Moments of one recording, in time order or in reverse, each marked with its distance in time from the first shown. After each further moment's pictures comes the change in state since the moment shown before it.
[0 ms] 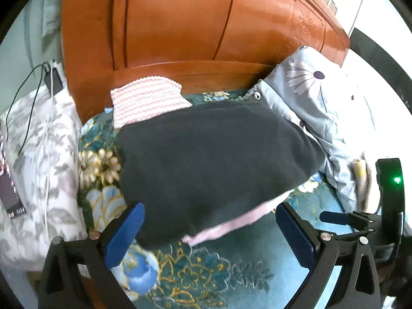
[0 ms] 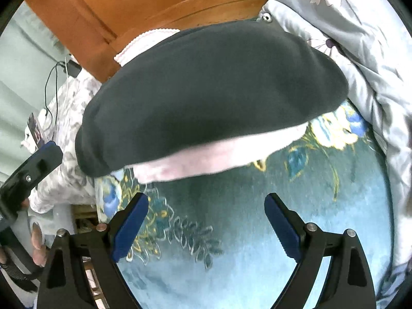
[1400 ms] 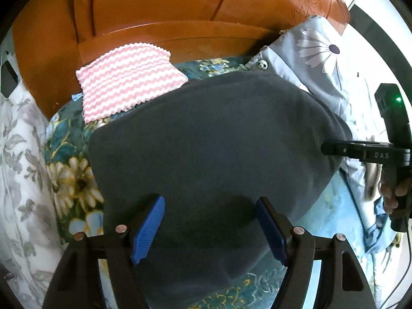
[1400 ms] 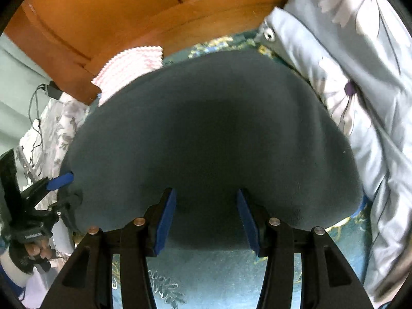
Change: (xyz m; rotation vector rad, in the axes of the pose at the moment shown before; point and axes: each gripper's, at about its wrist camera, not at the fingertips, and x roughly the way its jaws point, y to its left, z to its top) left arm 0.102 0.045 0.053 0.072 0.204 -0.080; right arm 0.051 -0.052 0.135 -0.040 0.075 0.031
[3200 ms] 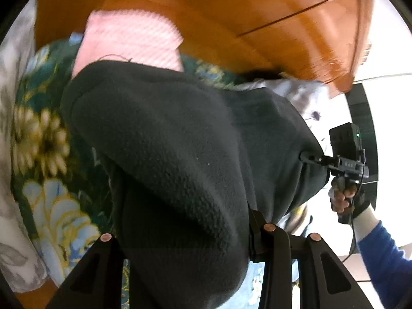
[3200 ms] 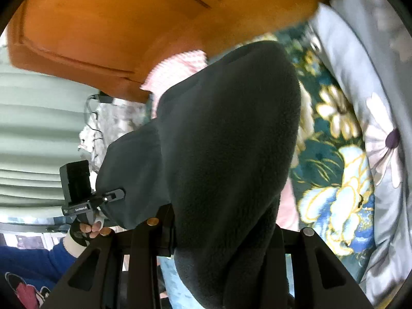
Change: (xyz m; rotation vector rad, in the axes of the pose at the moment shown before) left arm -0.015 0.063 0.031 -0.450 0.112 -0.407; right arm -0.018 -0.043 0.112 -0.002 0.254 0.412
